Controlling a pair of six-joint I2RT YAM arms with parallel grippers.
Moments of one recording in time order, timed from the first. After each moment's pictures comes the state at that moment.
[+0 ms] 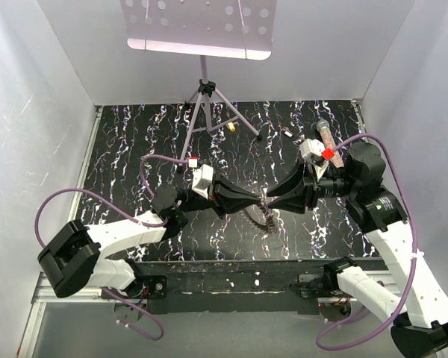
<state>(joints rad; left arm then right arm) -0.88 1.28 0.61 1.21 0.65 -0.44 0.39 0.82 1.02 -0.37 -1.22 0.04</state>
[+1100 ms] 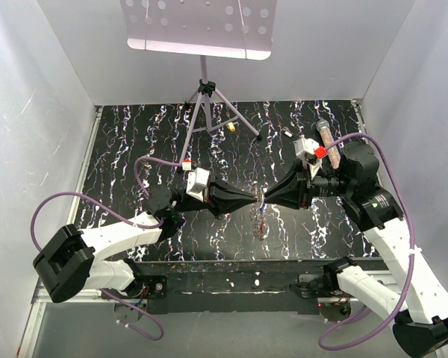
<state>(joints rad) -0.87 1.23 0.60 1.19 0.69 -0.36 0.43 0.84 1.02 -0.40 -1.13 0.00</state>
